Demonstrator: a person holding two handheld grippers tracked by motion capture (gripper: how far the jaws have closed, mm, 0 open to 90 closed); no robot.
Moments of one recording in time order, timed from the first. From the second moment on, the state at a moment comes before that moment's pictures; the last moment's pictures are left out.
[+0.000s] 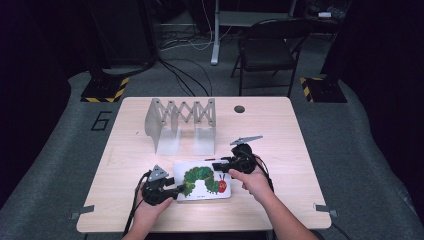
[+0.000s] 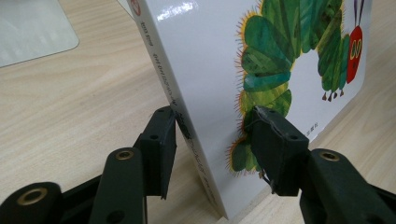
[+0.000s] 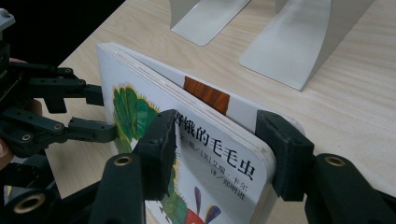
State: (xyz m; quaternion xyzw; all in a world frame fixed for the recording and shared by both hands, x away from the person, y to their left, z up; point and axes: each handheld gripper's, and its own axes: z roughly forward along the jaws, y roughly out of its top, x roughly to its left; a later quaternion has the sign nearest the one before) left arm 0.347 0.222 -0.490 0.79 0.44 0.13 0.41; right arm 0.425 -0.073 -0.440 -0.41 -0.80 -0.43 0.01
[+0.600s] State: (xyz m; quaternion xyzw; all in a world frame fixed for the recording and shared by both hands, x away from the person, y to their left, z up) left arm 0.339 0.221 -0.486 0.80 0.41 0.15 0.41; right arm 0.416 -0.074 -0.433 -0.38 -0.82 -0.42 -0.01
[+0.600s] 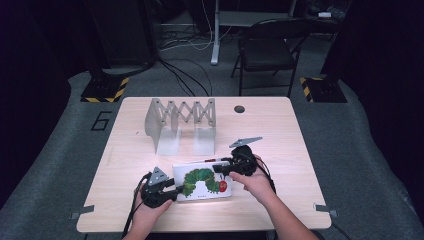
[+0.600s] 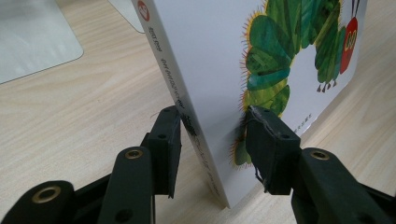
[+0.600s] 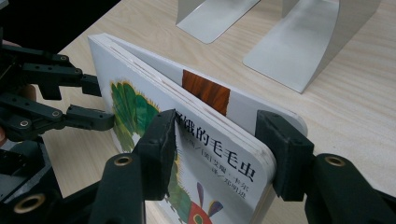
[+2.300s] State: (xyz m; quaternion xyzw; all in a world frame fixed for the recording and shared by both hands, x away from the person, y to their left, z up) left arm 0.326 0.233 -0.479 0.82 0.37 0.14 0.41; right arm 0.391 -0.071 -0.444 -0.34 -0.84 -0.42 0.01
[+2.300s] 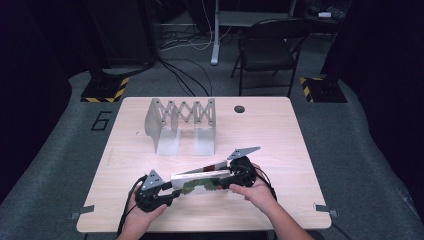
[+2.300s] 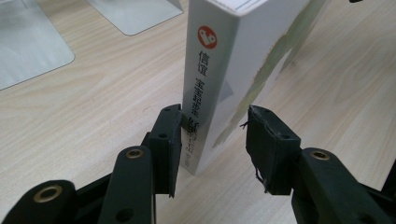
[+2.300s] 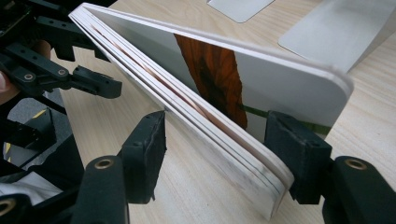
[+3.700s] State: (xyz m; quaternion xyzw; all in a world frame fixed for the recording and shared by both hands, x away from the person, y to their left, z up) left arm 0.348 0.217 -0.481 0.83 0.33 0.12 0.44; right arm 0.390 -0.092 -0.457 -0.37 -0.84 -0.41 0.00
